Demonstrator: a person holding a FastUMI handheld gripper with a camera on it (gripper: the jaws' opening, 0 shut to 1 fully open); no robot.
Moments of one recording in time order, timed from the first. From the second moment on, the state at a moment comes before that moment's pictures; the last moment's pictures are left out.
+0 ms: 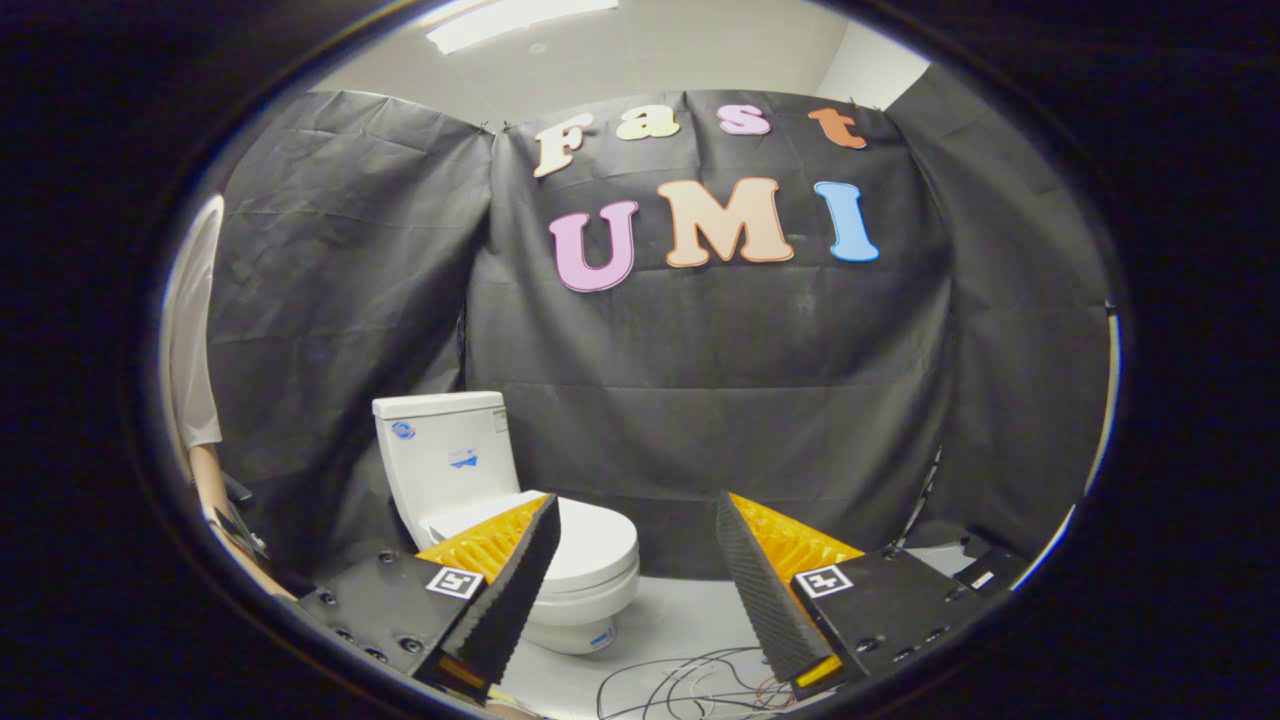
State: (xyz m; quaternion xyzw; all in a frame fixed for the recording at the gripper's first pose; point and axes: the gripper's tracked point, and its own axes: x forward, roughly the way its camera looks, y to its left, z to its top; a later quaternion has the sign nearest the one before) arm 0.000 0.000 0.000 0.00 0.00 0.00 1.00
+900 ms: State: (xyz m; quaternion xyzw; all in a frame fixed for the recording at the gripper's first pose) arm 0.000 0.000 0.000 0.00 0.00 0.00 1.00
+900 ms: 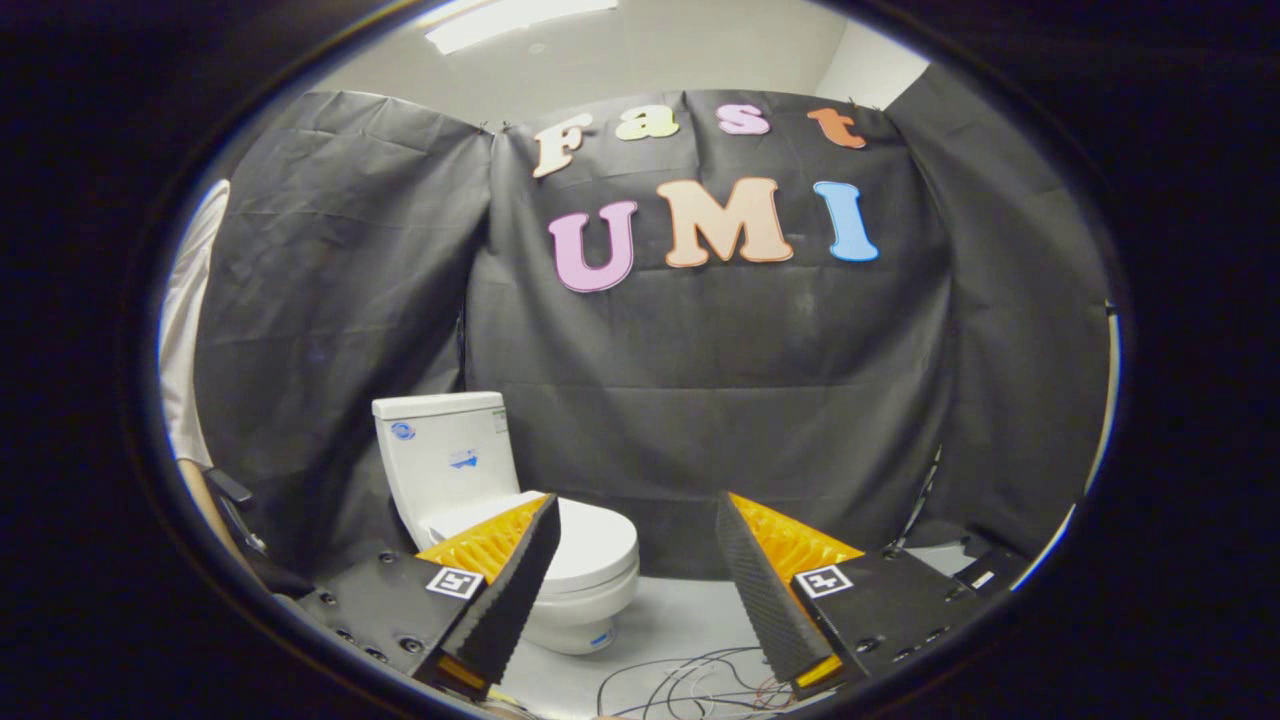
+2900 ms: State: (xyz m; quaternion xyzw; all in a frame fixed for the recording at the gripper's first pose) arm 0.001 0.000 0.001 0.00 0.00 0.00 1.00
